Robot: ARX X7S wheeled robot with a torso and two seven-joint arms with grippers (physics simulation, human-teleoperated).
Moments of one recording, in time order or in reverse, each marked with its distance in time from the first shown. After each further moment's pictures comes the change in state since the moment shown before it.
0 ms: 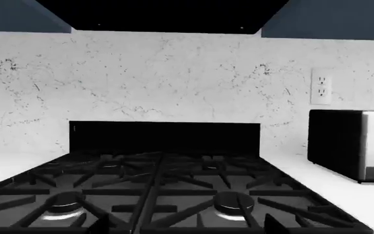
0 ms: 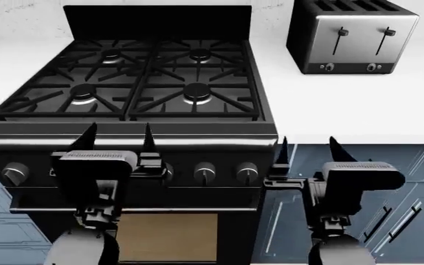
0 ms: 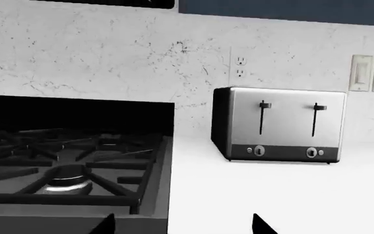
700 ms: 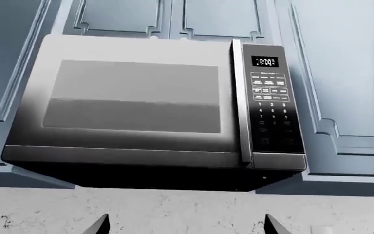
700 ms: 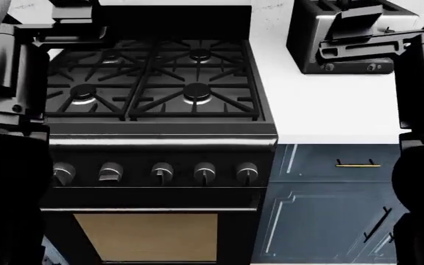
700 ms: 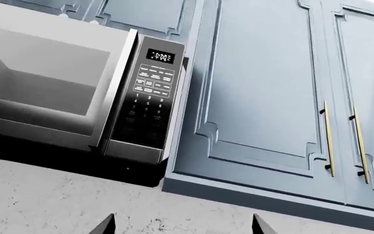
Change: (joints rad) left arm -0.602 -0.062 -0.104 0.357 -0.179 -0.492 -0.066; right arm 0.648 0.148 0.025 -0.536 0.047 0.651 -0.032
